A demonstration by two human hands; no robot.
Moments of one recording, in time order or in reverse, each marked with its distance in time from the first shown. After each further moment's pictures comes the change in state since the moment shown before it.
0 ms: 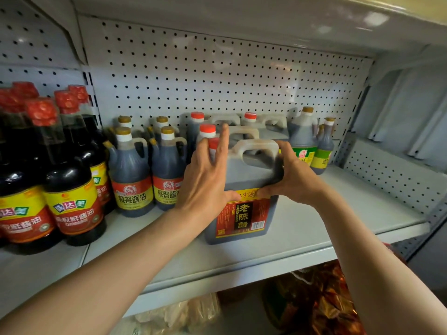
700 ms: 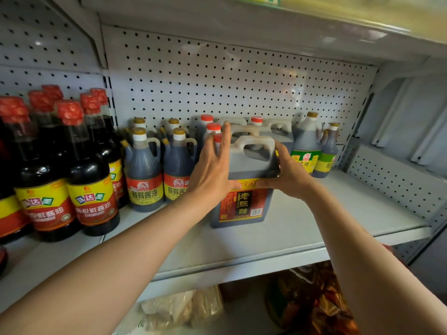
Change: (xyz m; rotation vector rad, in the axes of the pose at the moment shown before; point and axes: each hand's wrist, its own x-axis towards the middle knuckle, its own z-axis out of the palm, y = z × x) left_hand 0.018 -0.007 0.005 -0.076 -0.063 -0.099; right_hand 0.014 -0.003 0.015 0.014 -0.004 0.052
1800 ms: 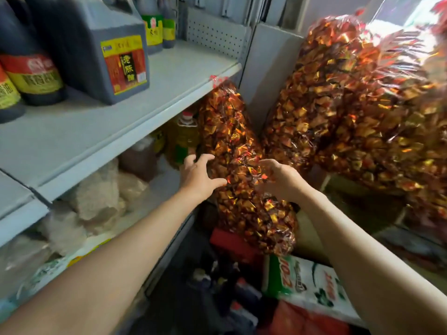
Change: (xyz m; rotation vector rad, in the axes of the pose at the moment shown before) left_hand -0.314 0.034 0.015 -0.553 -0.870 0.131; right_hand -0.476 -0.101 0.073 -0.364 0.103 0.949
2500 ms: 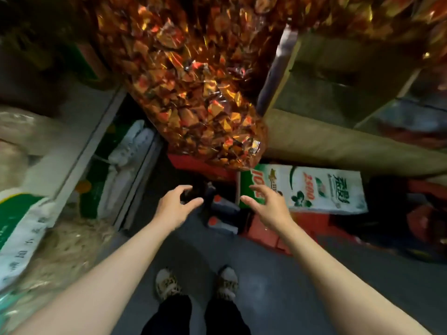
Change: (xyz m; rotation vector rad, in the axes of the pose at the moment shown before) left_hand -0.107 -0.097 0.292 0.104 -0.525 -0.326; right_hand -0.145 0.264 0.232 0.443 -0.141 0.500
